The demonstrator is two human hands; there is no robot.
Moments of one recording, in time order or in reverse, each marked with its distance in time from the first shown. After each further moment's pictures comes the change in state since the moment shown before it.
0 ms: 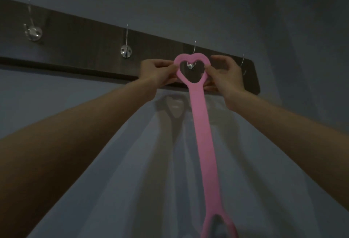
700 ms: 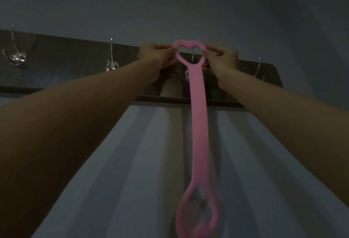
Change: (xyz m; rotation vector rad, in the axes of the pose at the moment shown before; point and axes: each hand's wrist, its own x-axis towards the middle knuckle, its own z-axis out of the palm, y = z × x) left_hand 0.112 0.010 0.043 0.127 0.206 0.131; right_hand 0.123 0.030 0.023 0.165 -0.011 -0.036
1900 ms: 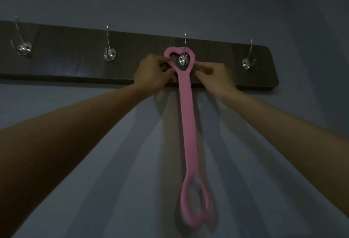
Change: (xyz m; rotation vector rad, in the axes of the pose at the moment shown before) left_hand -0.058 -0.044 -0.017 0.916 -0.068 0.409; right_hand -0.069 0.023 -0.044 -0.495 -0.237 -0.162
